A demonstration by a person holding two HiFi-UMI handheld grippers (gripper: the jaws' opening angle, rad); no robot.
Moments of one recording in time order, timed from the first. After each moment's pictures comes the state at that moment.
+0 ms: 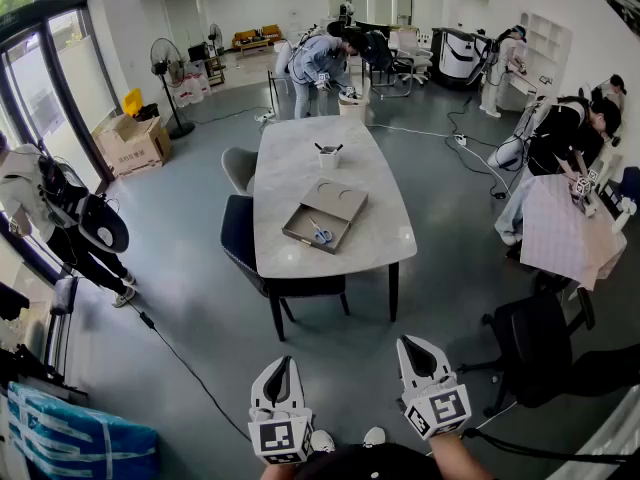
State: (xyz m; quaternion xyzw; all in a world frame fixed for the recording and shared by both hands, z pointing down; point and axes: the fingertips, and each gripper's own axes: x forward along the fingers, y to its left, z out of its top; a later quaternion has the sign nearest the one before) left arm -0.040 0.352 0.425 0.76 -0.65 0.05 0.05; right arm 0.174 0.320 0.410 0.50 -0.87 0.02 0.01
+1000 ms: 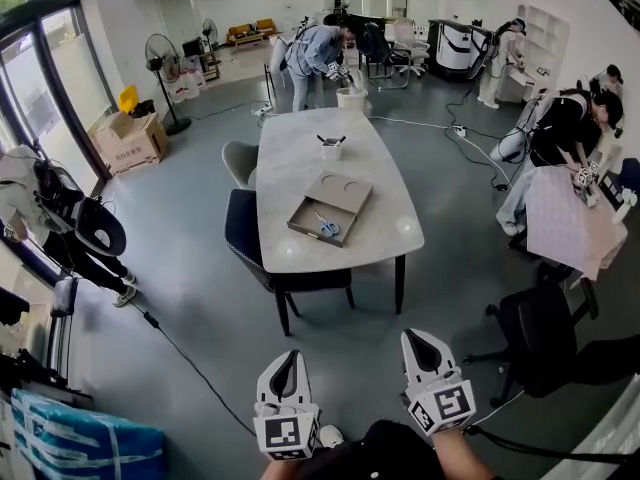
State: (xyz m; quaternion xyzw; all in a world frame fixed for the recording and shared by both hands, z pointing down) left arm -0.060 0.341 0.426 0.78 -0.63 0.05 0.05; right arm 0.147 0.315 0.411 0.52 -0.86 0.01 0.00
